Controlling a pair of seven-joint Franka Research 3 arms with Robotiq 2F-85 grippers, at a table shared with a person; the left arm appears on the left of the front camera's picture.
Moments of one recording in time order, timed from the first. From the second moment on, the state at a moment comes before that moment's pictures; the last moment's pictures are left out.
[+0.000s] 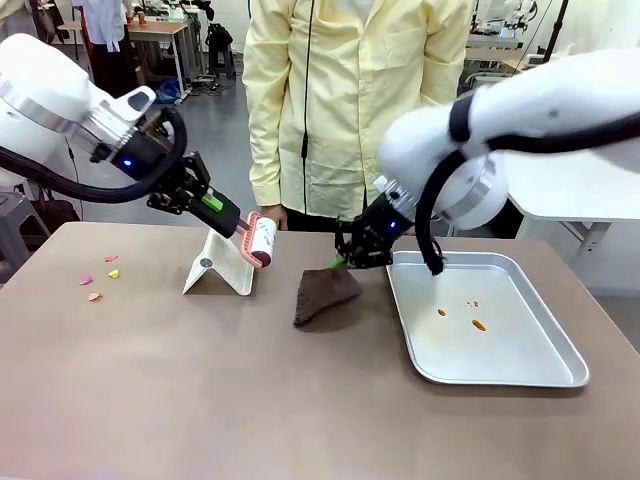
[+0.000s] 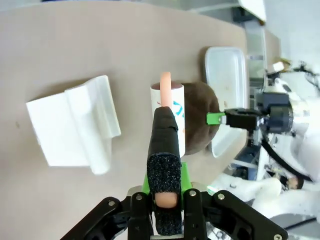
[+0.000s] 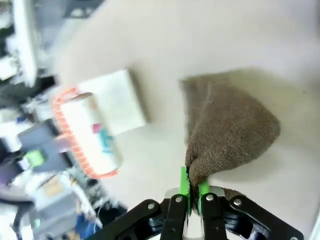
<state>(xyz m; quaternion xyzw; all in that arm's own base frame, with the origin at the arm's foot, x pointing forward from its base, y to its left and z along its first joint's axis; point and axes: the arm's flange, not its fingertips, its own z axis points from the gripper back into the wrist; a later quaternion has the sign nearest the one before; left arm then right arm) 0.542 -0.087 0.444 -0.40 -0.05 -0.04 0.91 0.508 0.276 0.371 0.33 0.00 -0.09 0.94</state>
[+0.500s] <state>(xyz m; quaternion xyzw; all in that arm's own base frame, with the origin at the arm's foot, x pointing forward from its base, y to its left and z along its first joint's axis) 0.480 0.055 0.457 -0.54 -0.02 -0.12 0.83 0.428 0.113 0.388 0.56 0.05 -0.05 0.82</state>
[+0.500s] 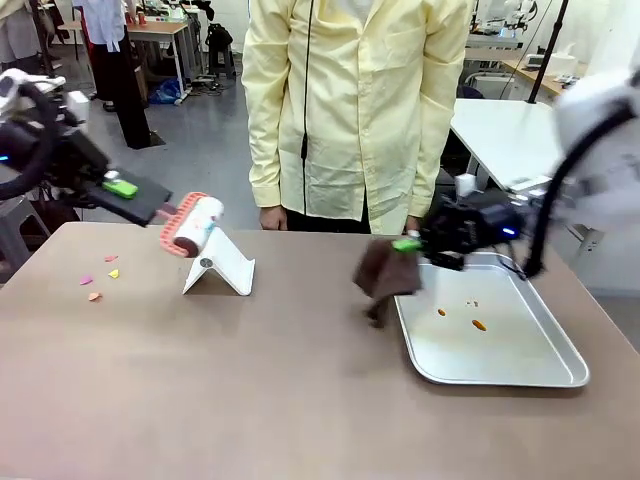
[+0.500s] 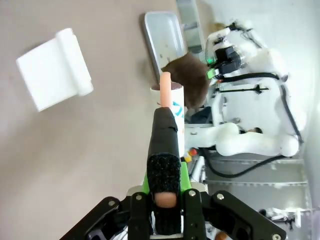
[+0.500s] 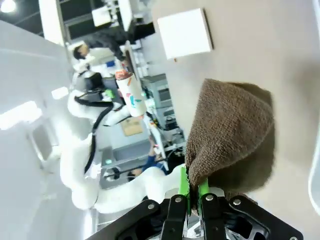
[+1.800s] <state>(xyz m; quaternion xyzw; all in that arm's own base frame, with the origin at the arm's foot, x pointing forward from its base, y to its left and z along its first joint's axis) 0.340 0.305 0.309 -0.67 -0.21 -0.01 0.71 0.323 -0.182 0.367 0.62 -0.21 -0.19 0.73</state>
